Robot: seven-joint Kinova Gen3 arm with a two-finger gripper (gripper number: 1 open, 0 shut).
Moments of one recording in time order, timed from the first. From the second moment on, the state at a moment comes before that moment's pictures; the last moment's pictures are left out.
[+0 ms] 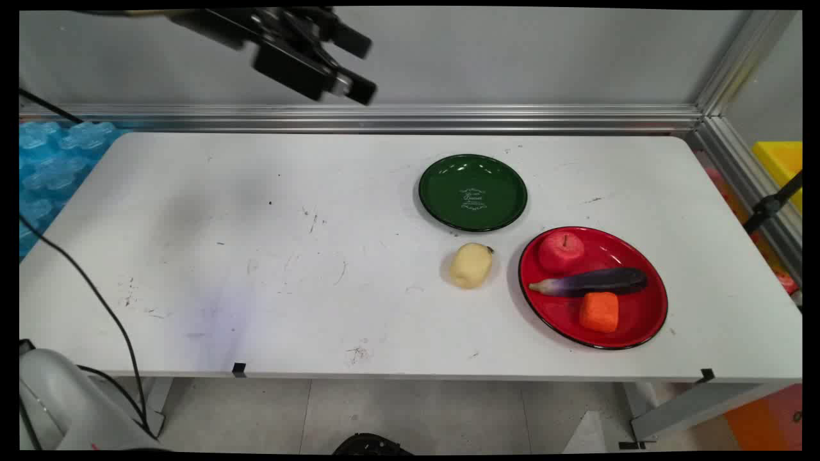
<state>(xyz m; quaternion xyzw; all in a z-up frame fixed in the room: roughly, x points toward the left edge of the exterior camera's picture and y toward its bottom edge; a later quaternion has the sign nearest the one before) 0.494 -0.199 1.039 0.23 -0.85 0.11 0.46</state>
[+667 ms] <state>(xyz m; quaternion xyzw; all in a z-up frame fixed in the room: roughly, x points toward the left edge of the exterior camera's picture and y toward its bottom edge) 0.370 -0.278 0.980 0.16 -0.89 0.12 0.41</state>
